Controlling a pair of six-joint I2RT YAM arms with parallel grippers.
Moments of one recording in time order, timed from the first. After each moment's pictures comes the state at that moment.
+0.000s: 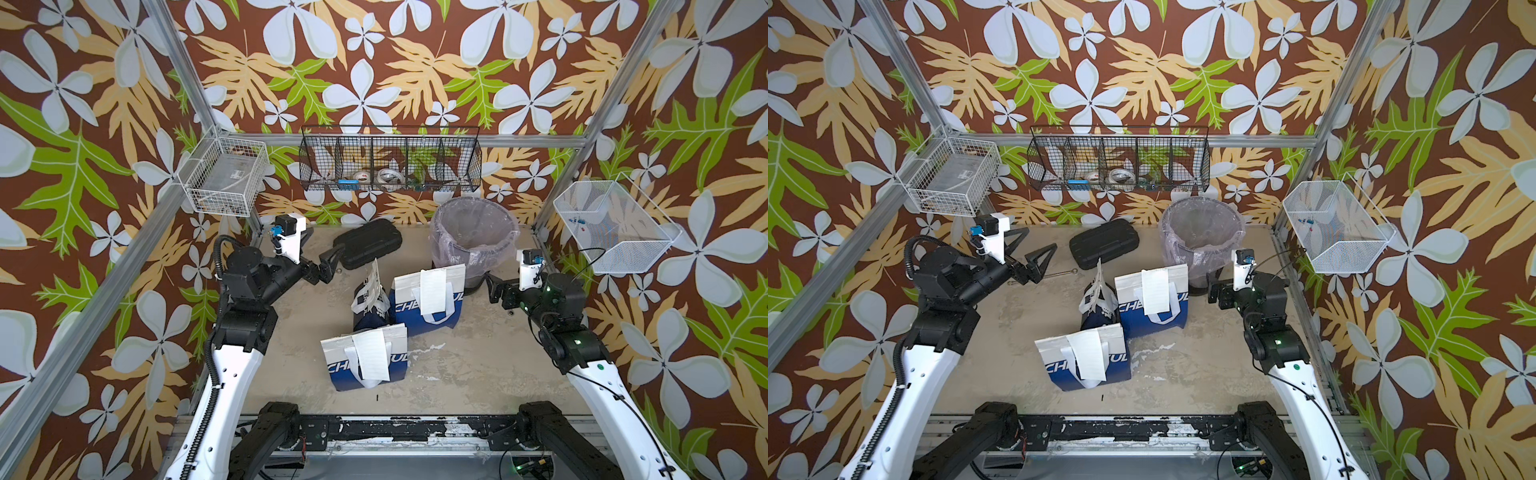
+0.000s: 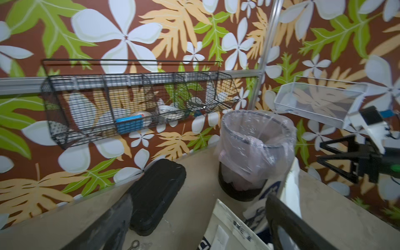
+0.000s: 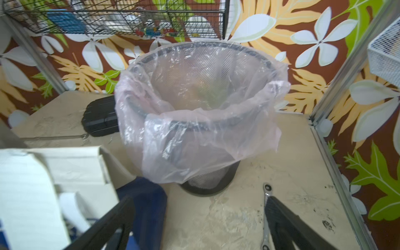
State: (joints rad) left arm -0.12 0.94 1.11 -0.18 0.58 -0.06; right arm 0.12 0.81 0.83 -0.34 -0.14 0.00
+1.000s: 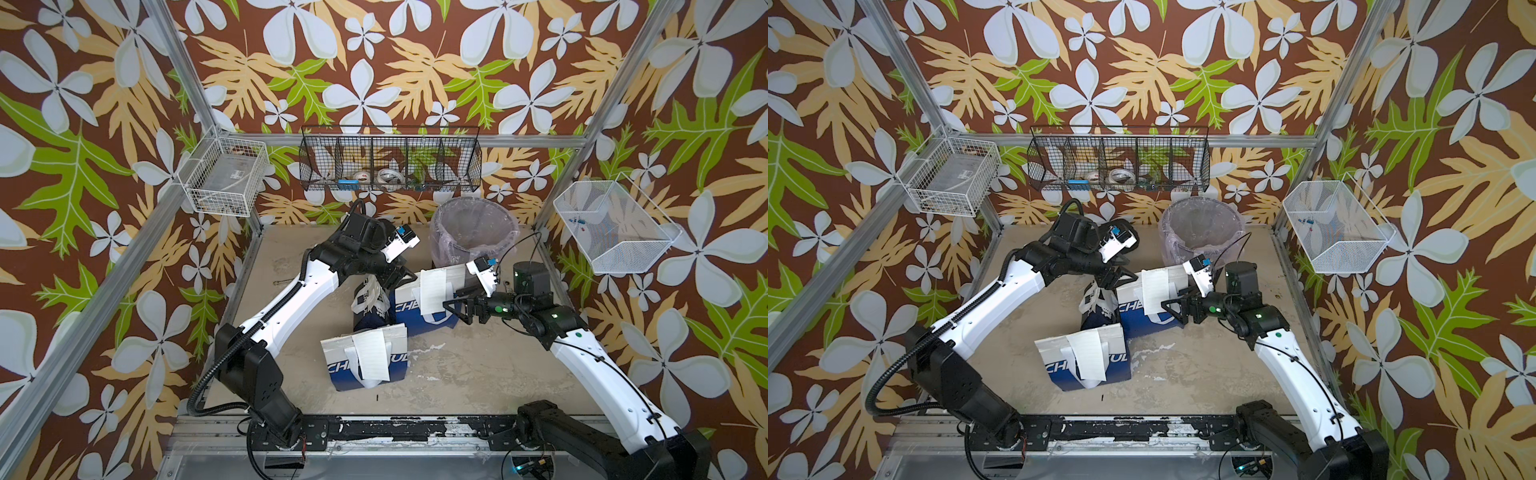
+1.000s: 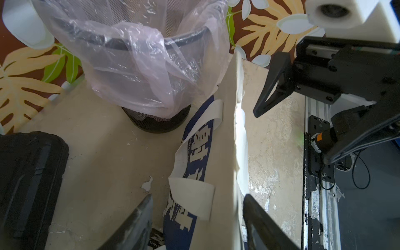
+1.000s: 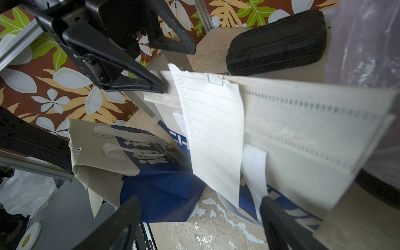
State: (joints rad) left arm -0.54 1.63 1.59 -0.70 0.58 0.32; right arm 0.24 1.06 0.89 -0.42 -0.79 0.08
